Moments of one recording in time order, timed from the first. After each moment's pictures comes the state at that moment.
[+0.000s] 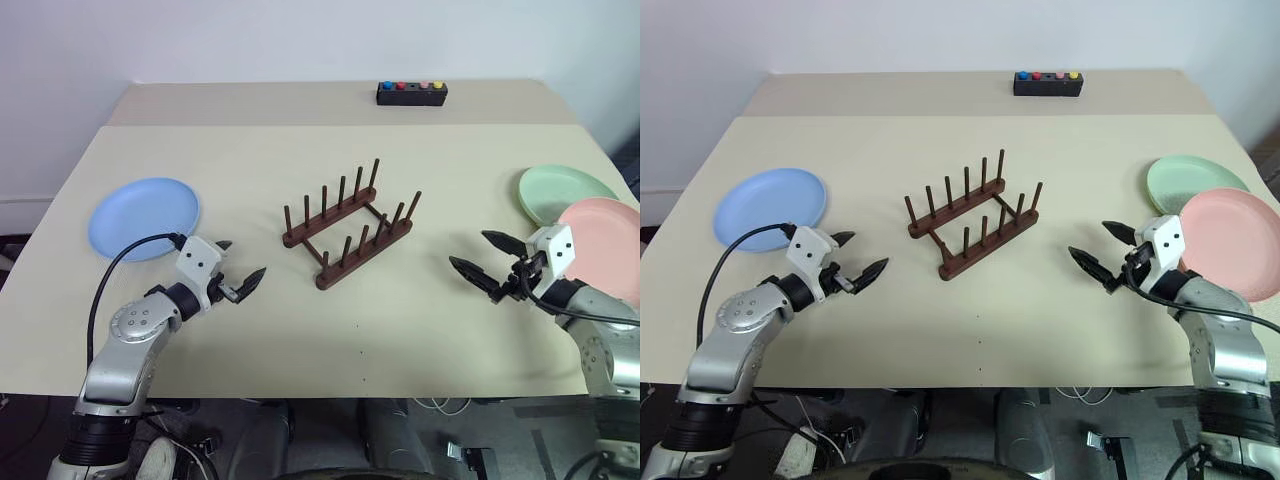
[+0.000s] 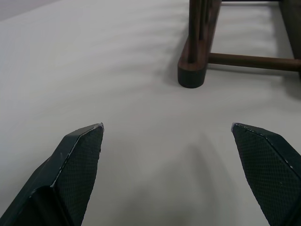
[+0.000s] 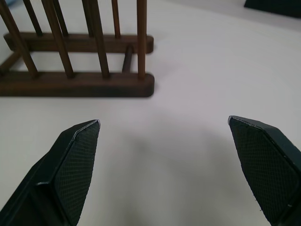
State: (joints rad) left arm -0.07 0.51 0.06 -0.26 -0.23 0.35 -0.59; right arm -0.08 -0.66 -0.31 0.06 0.43 0.18 0.88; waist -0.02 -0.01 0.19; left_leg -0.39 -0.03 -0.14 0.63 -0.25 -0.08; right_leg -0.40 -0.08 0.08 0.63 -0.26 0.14
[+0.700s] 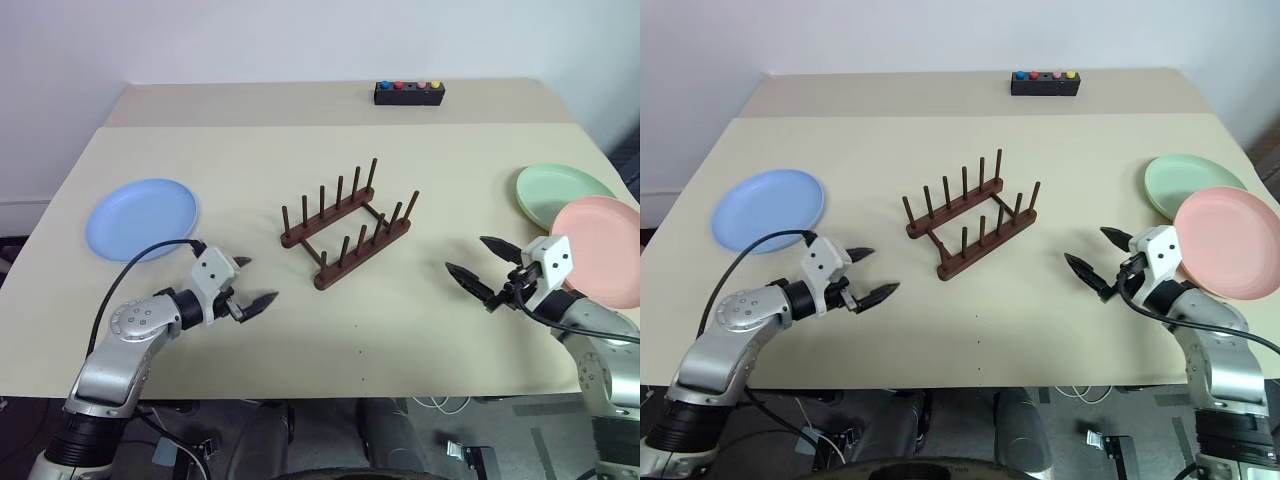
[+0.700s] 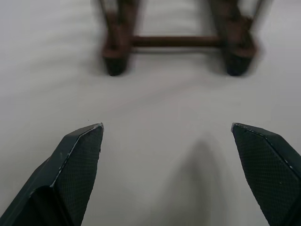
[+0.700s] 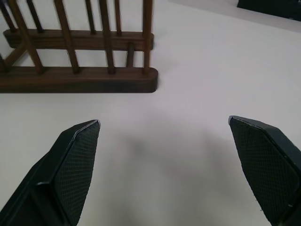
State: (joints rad) left arm -0.05 0.61 -0.04 -0.30 -0.27 0.39 -0.81; right arm 0.00 -0.60 -0.28 -0.11 0.42 0.19 0.79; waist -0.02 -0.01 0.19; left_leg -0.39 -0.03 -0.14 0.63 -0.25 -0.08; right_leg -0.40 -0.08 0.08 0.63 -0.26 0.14
